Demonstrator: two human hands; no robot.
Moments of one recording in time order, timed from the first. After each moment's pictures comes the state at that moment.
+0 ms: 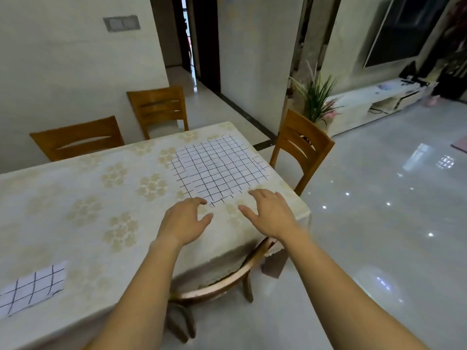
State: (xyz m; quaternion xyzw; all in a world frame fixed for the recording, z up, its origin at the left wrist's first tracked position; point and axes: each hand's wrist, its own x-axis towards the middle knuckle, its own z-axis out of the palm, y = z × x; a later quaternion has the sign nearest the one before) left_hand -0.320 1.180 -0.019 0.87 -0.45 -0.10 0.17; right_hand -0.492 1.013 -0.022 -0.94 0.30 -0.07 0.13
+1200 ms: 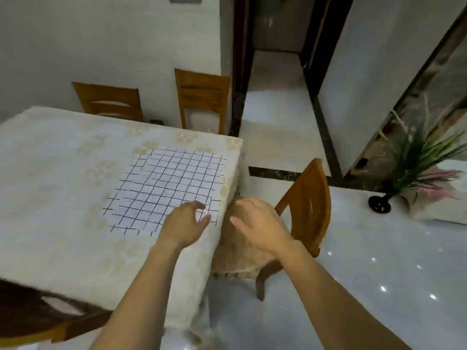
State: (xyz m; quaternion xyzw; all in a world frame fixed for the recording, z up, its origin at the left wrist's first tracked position) left_hand -0.374 0.653 -0.059 0.96 -0.10 -0.10 0.25; right_hand -0.432 0.436 -0.053 -0.98 -0.03 0.00 0.22
